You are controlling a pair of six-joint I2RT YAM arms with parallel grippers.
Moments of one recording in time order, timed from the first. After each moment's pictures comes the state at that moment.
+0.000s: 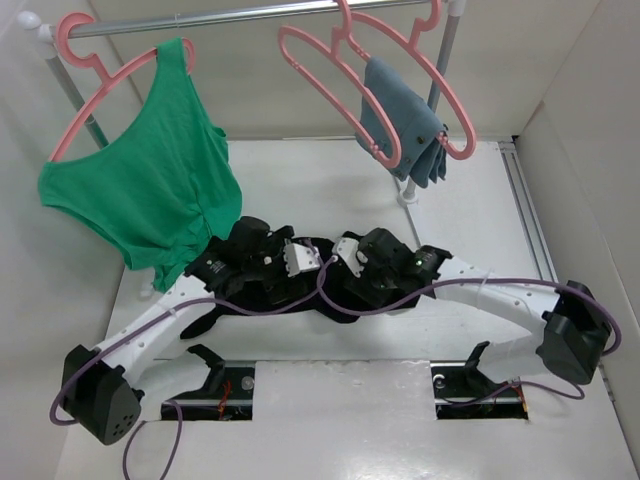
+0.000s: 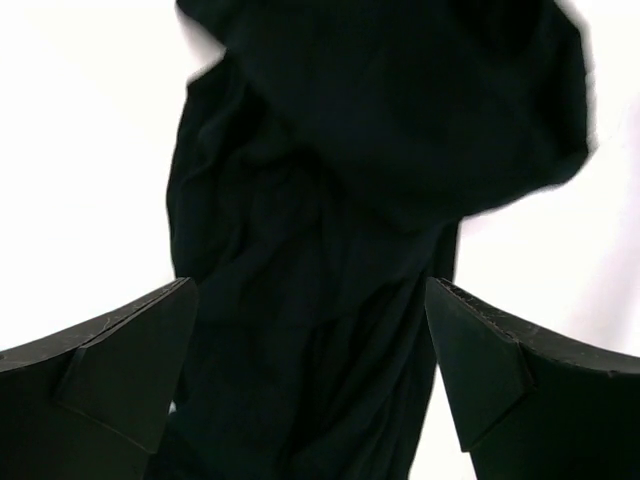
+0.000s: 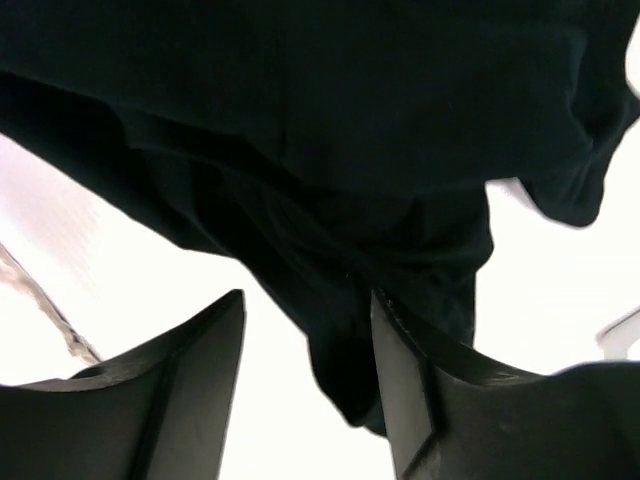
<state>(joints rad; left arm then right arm) -0.57 1.02 0.76 -0.51 0.37 0.73 0.91 1.37 0.97 -0.58 -0.01 -0.24</state>
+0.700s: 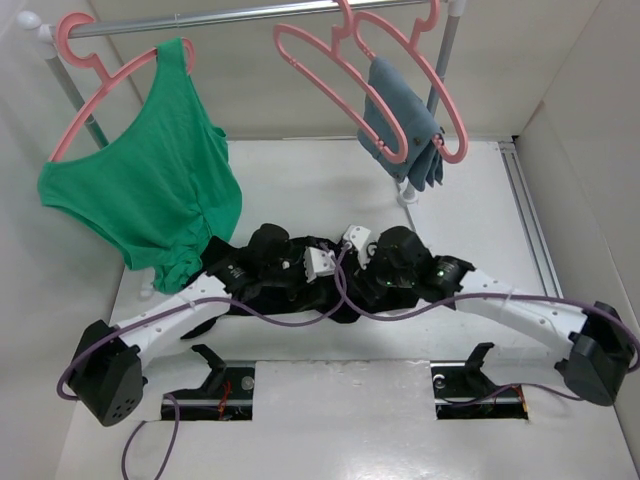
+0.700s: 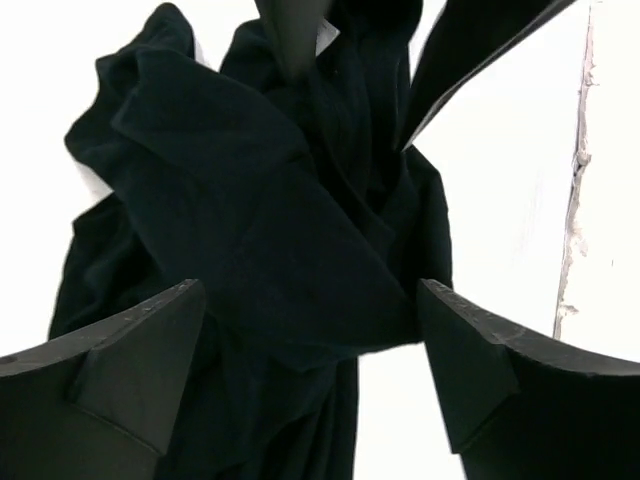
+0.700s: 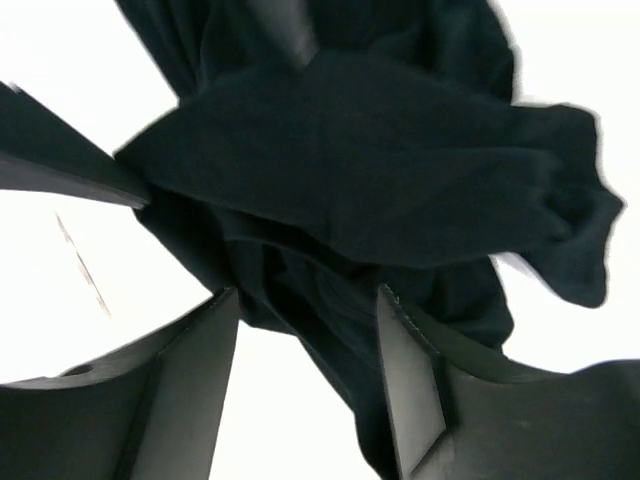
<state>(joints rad) -0.70 1.12 0.71 -0.27 0.53 0.50 0.87 1.23 0.84 -0.31 -0.19 -0.13</state>
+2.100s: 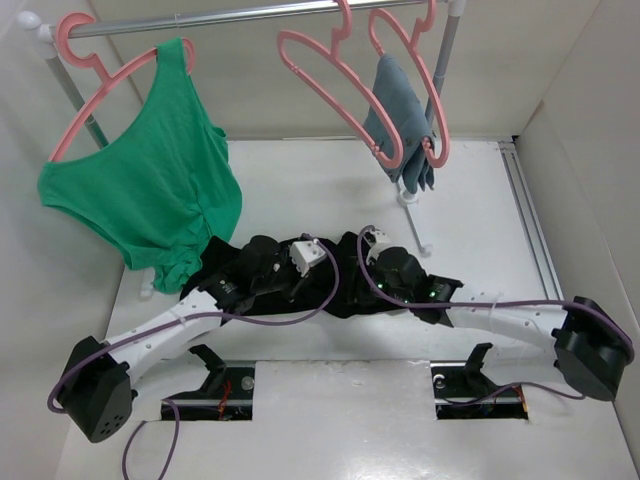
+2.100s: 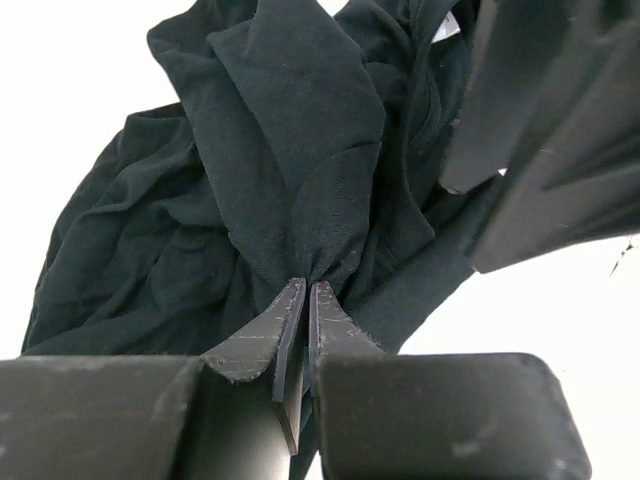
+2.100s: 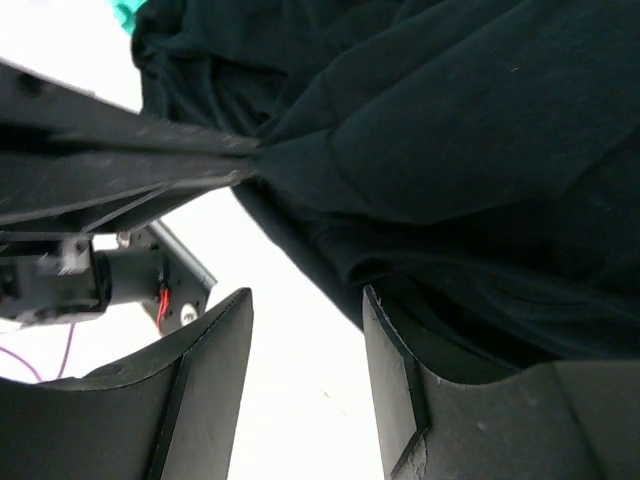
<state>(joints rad) -0.71 1.01 0.57 -0.13 0.29 0.19 0.94 1.21 0.61 0.10 -0.07 0.82</state>
